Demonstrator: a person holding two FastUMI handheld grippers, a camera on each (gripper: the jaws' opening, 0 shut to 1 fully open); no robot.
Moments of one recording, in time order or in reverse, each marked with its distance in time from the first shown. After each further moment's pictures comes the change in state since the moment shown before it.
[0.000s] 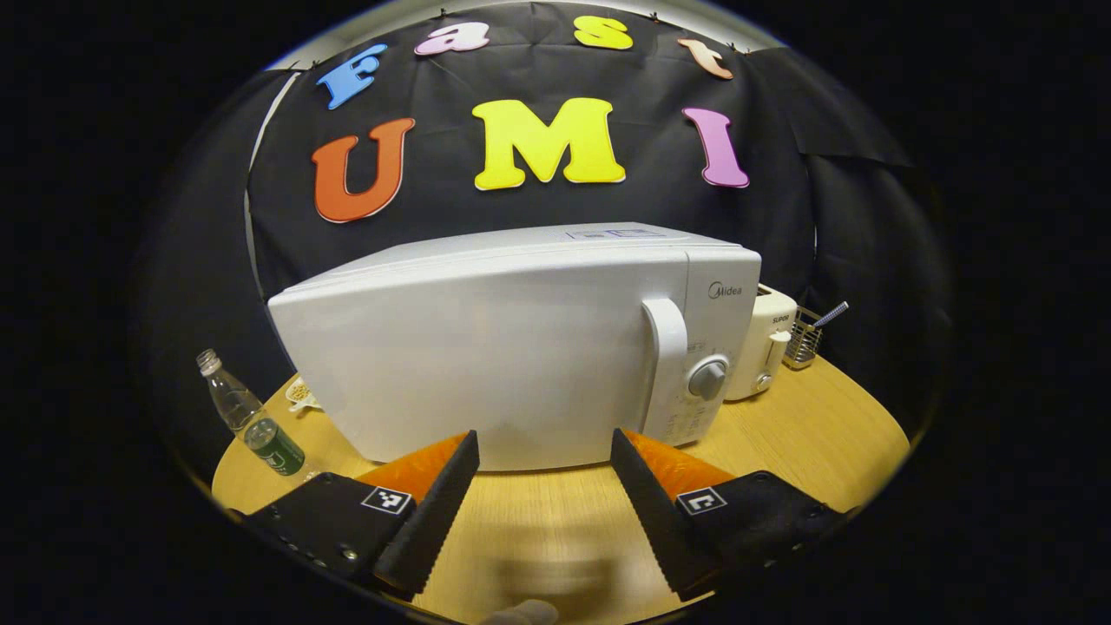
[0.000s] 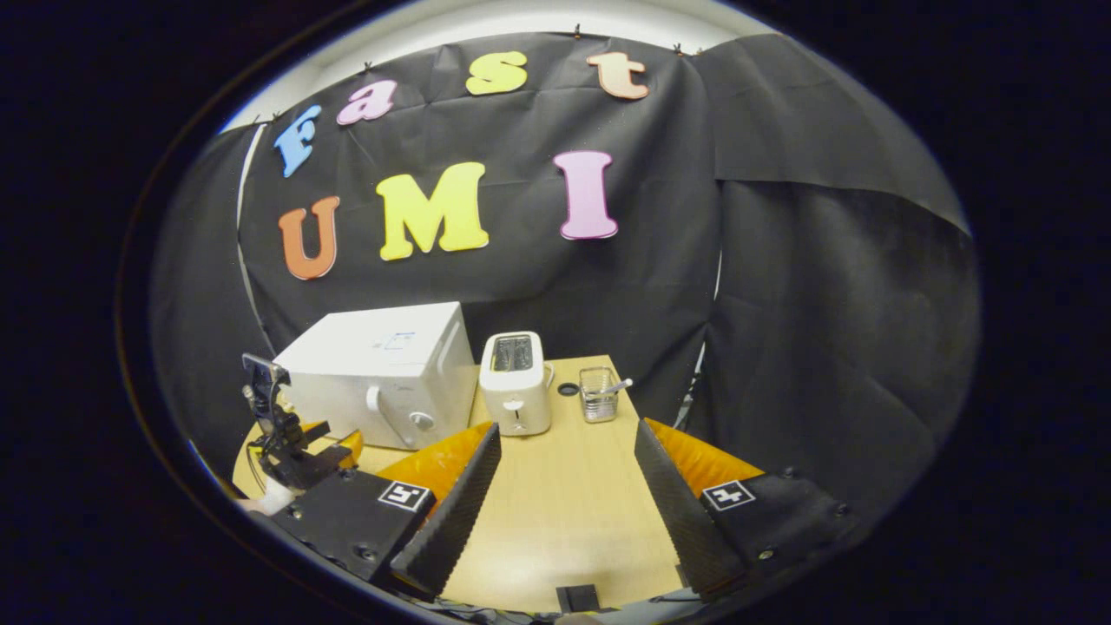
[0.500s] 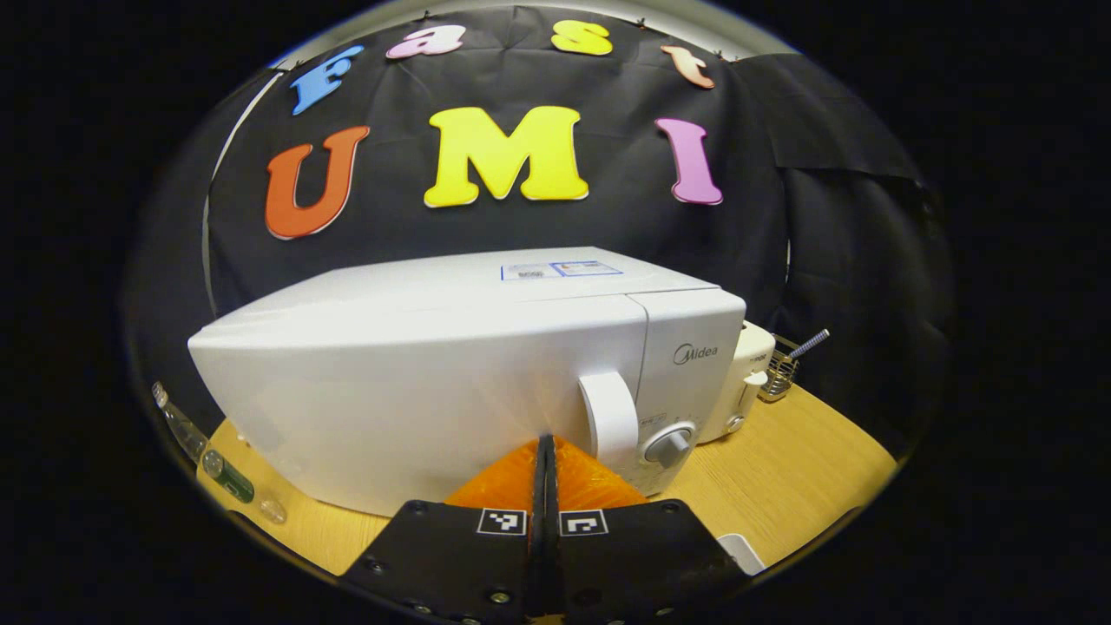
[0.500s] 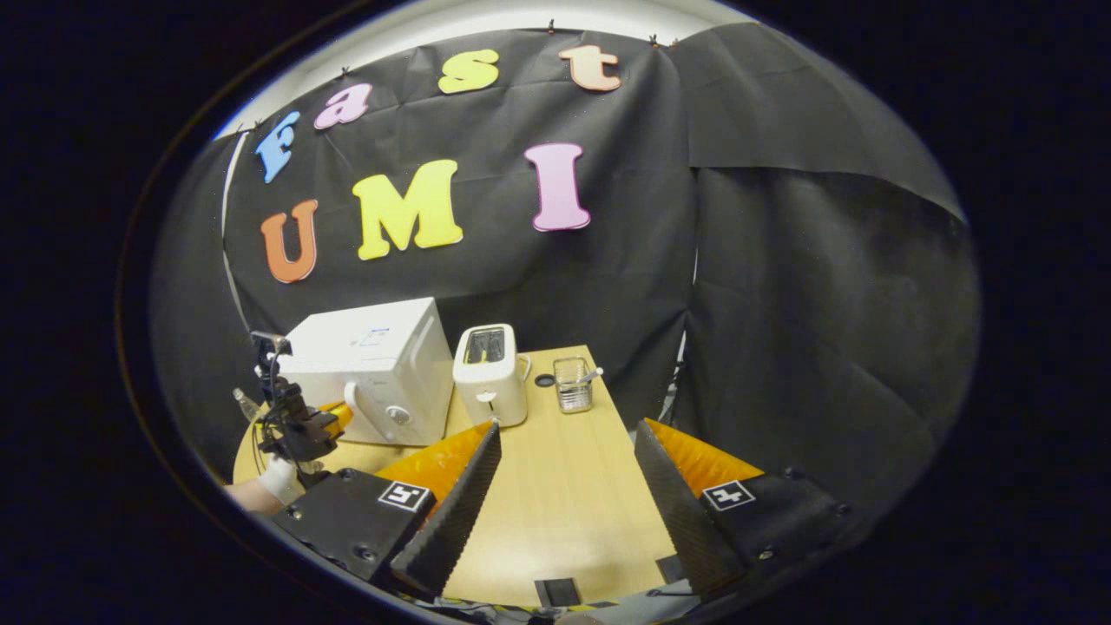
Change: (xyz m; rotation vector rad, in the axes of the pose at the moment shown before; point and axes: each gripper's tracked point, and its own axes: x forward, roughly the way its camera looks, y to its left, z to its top) left arm 0.055 -0.053 0.042 -0.032 -0.039 -0.122; right arm 0.000 -0.052 -0.008 0.041 0.042 -0.035
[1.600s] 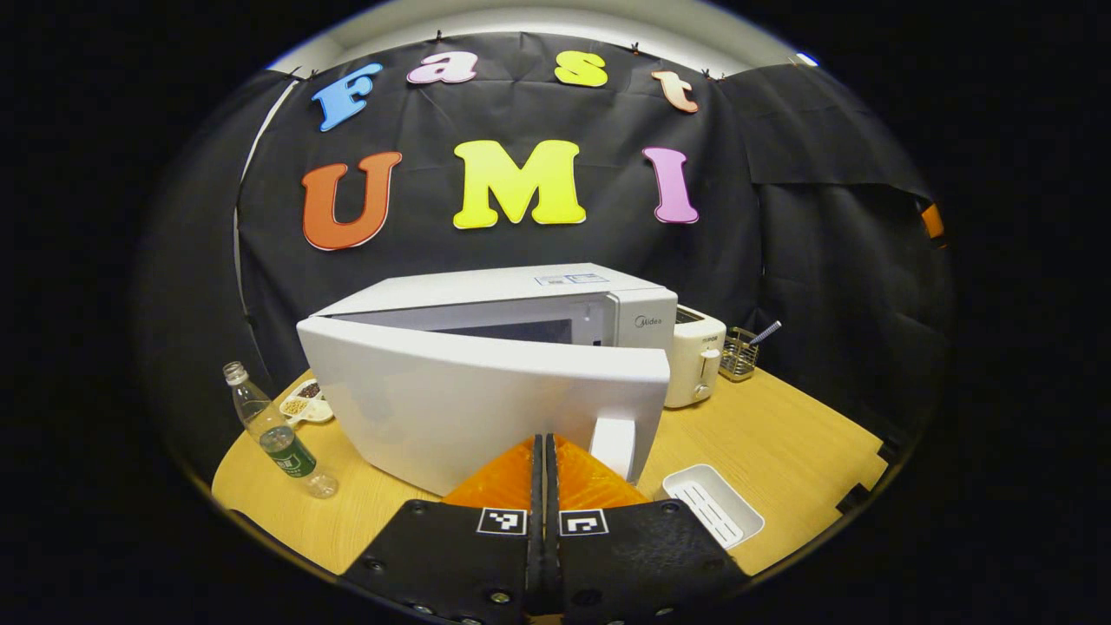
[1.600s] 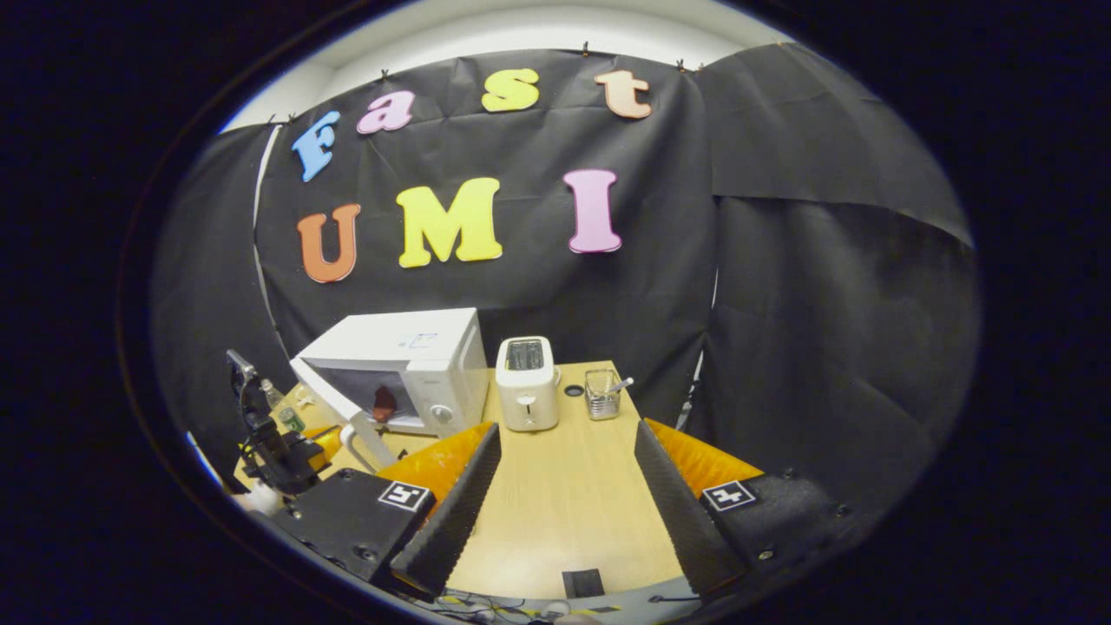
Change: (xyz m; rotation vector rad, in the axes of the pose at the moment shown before) left arm -0.128 0.019 -0.017 0.038 -0.046 -0.038; right arm -0.049 0.043 -0.009 -0.044 -0.081 0.054
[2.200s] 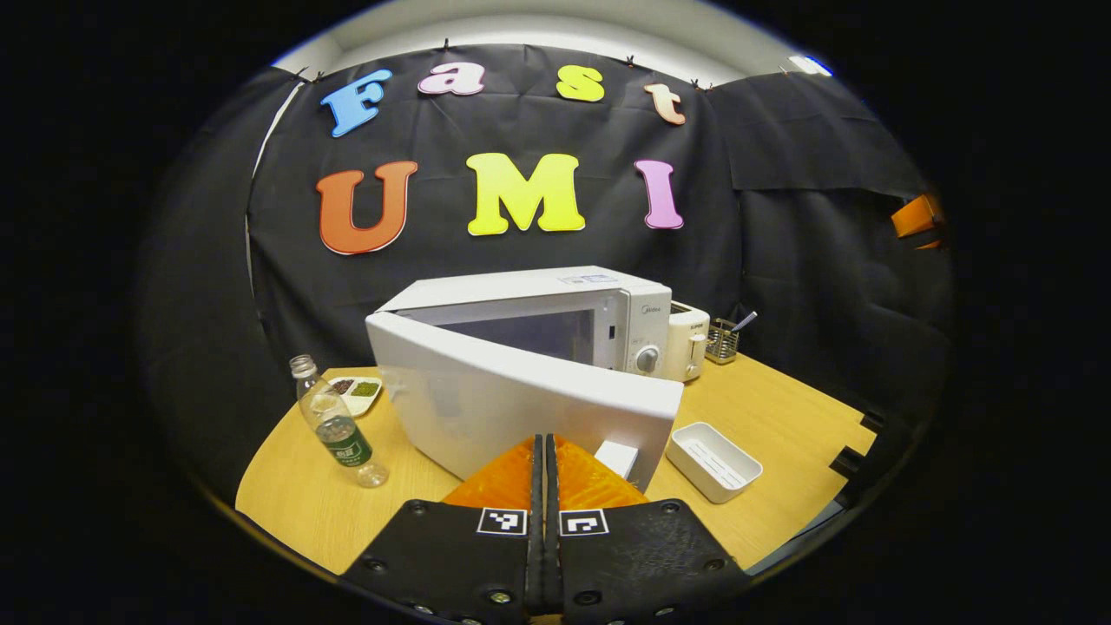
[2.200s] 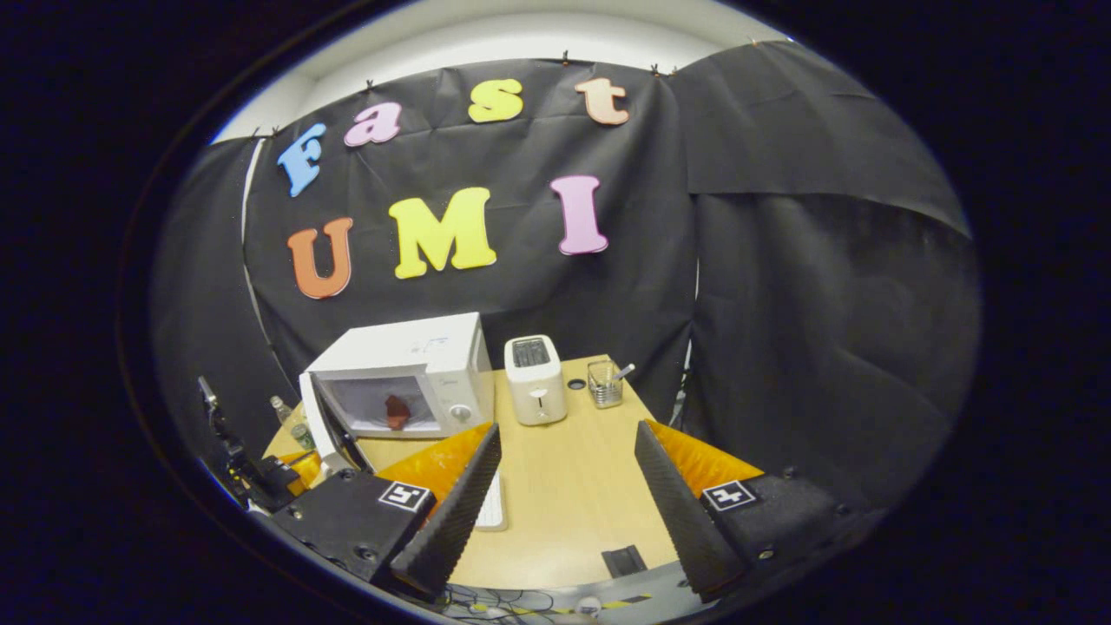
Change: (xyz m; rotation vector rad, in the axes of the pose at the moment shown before) left arm -0.085 0.047 -0.012 0.024 -0.017 -0.057; right arm -0.050 0.045 -0.015 0.055 -0.033 -0.069
